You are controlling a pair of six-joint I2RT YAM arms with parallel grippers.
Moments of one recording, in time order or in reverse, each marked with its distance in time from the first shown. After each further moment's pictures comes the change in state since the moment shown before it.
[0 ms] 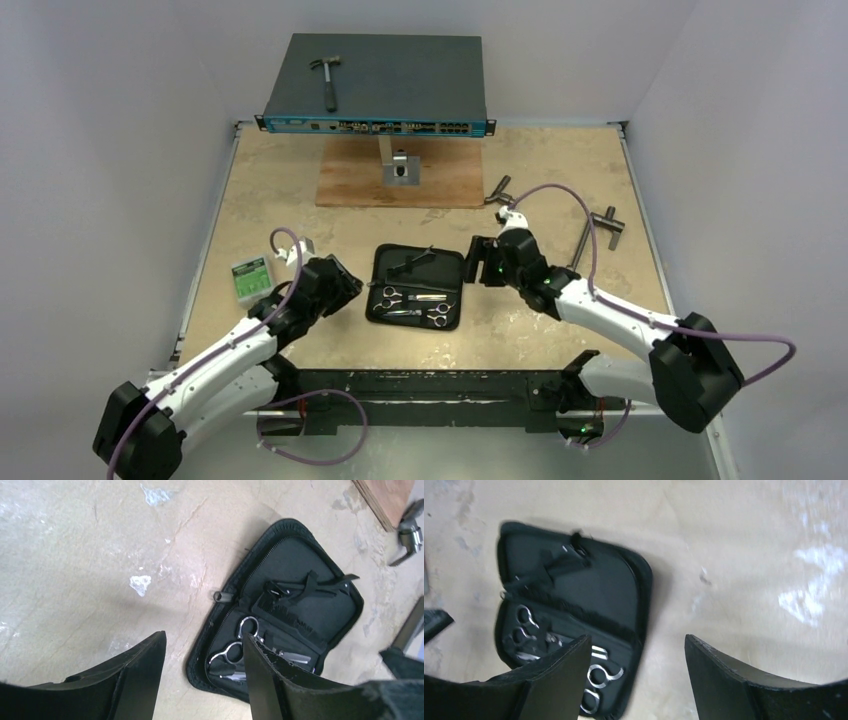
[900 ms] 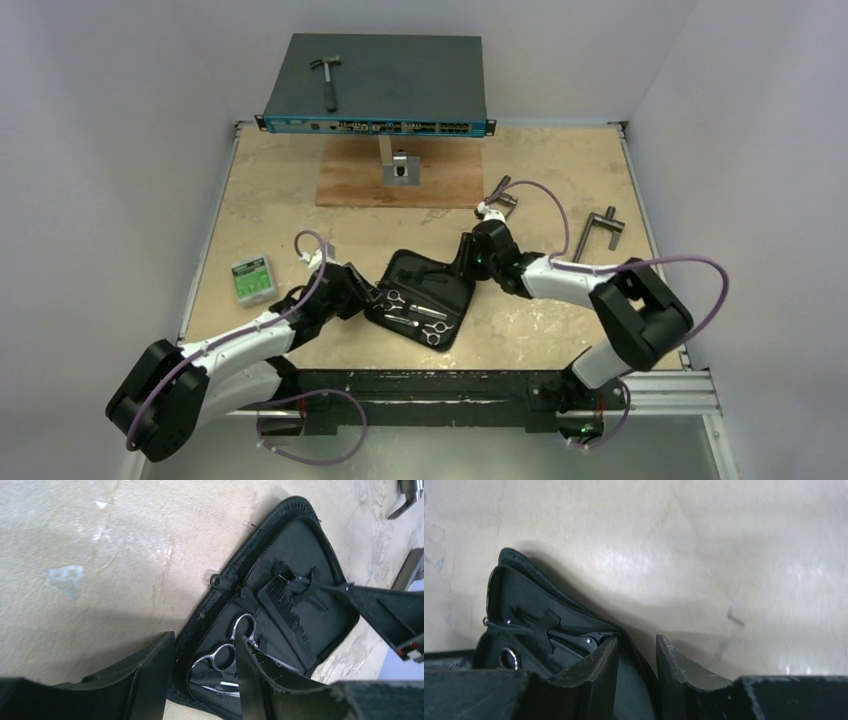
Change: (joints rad) left arm -0.009 0.259 -0.103 0.391 0.200 0.029; right arm 0.011 0.270 0.013 0.156 -0.034 0.080
